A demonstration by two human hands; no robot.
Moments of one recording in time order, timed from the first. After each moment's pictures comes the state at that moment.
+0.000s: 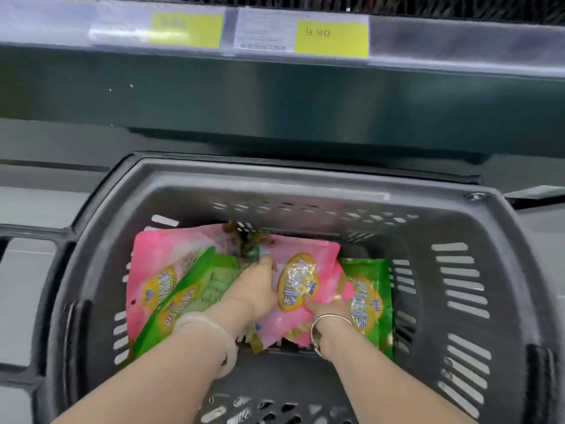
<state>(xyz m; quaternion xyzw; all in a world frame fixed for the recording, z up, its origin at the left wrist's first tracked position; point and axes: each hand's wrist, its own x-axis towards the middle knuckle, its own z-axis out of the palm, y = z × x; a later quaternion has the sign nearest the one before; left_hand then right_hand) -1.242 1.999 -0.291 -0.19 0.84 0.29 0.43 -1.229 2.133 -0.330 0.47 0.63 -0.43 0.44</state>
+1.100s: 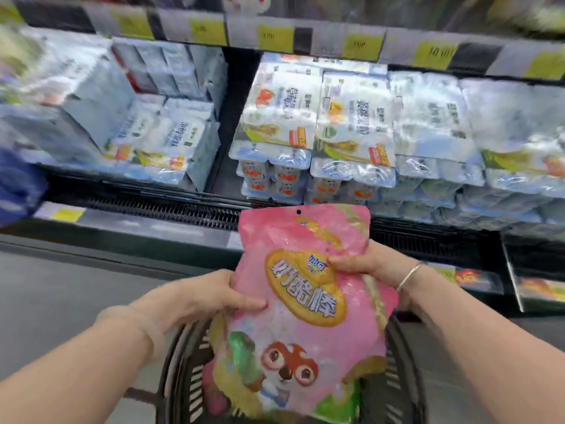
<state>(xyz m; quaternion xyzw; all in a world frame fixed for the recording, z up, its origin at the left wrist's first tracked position) -1.314 1.907 0.023 -0.22 0.60 0.65 0.41 -1.412 2.140 0.043 0.00 0.57 -0.65 0.50</state>
